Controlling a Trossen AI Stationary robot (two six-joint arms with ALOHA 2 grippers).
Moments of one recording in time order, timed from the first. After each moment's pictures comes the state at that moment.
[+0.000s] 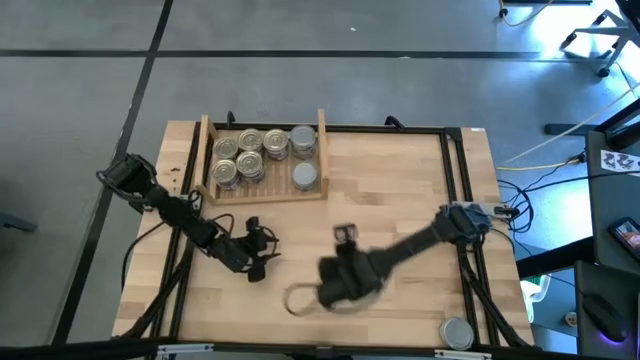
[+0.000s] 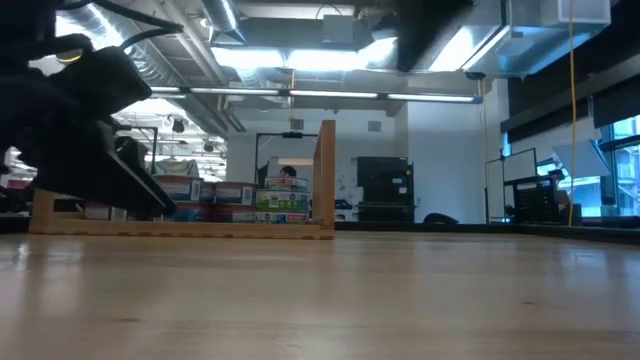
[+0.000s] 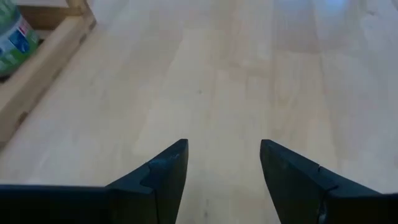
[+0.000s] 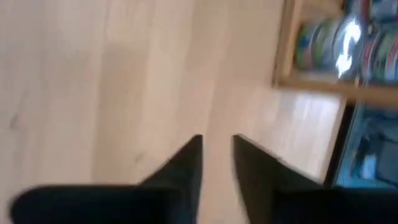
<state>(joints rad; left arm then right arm) -0.57 1.50 0.36 0.36 -0.63 -0.53 0.48 2.23 2.20 -1.51 0.50 0.26</state>
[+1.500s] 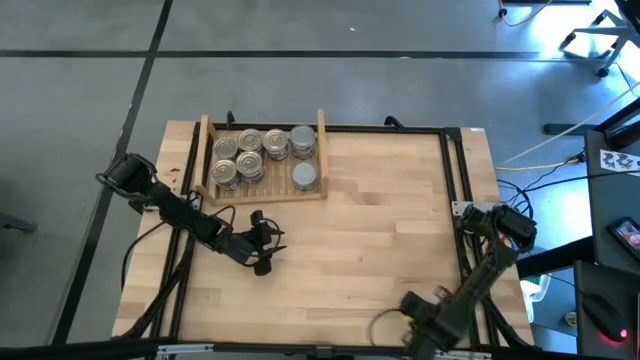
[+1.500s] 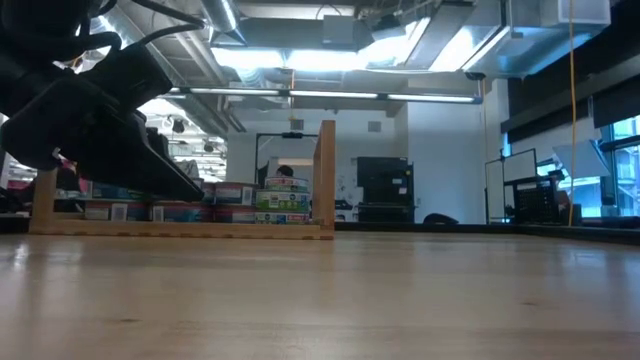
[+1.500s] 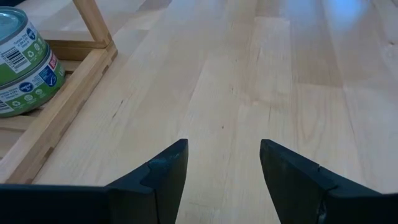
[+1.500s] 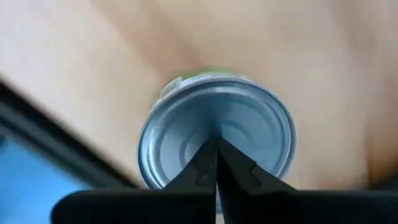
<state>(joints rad) -0.49 1.50 0.36 0.46 -0.63 -0.41 0.96 1.95 1.36 -1.04 -0.13 1.67</state>
